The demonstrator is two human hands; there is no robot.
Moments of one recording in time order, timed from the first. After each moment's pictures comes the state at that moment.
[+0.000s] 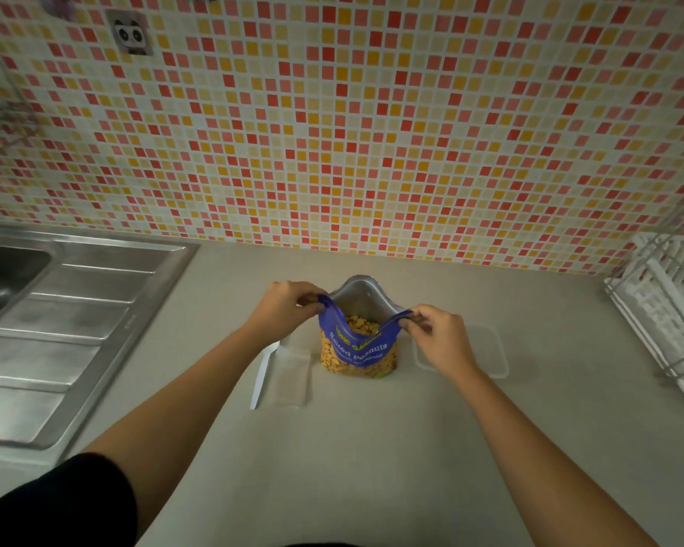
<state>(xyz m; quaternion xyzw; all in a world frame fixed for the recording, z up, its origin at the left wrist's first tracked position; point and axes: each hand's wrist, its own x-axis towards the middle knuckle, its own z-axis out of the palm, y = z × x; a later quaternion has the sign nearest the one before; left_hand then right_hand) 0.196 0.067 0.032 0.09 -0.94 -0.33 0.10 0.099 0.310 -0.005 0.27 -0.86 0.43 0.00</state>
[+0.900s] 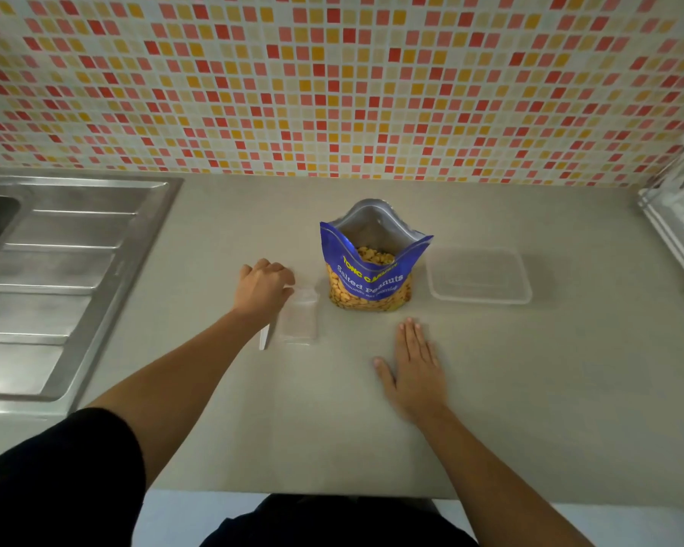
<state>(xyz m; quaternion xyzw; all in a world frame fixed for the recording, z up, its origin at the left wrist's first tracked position) 0.216 0.033 -0.077 0.15 -0.99 -0.05 0.01 0.218 0.310 -0.148 0.20 -0.97 0.13 -0.08</state>
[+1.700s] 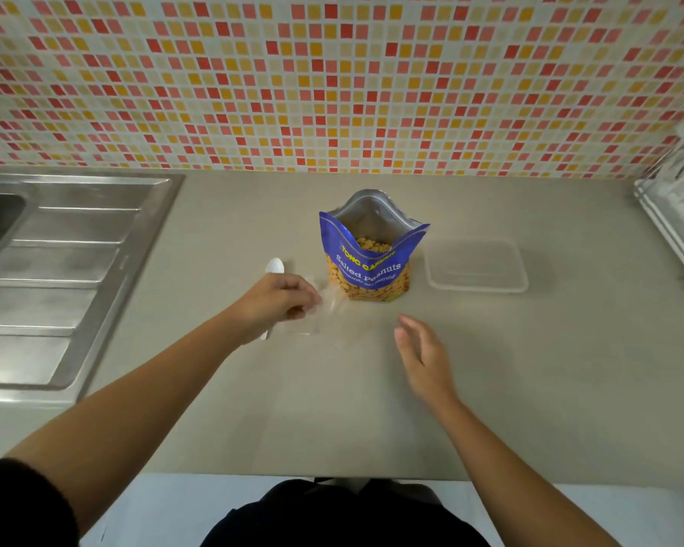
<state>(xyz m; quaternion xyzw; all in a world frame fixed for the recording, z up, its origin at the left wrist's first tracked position) 0.259 0.074 -0.016 0.22 -0.71 -0.65 -0.12 0.220 0.320 -0.112 0.10 -0.85 0.51 -0.11</state>
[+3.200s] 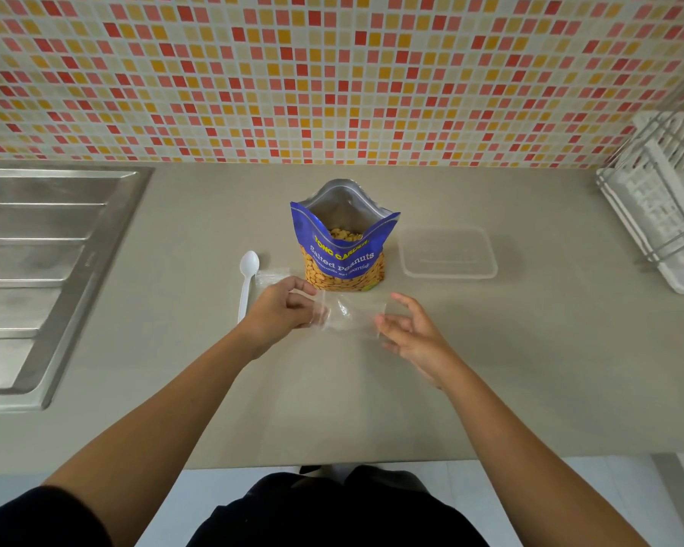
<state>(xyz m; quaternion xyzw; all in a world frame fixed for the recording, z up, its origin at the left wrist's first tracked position) 0.264 0.116 -0.044 0.20 -0.72 -0.66 -0.07 0.205 0.337 -0.069 -0.01 -0.67 0.66 -0.32</state>
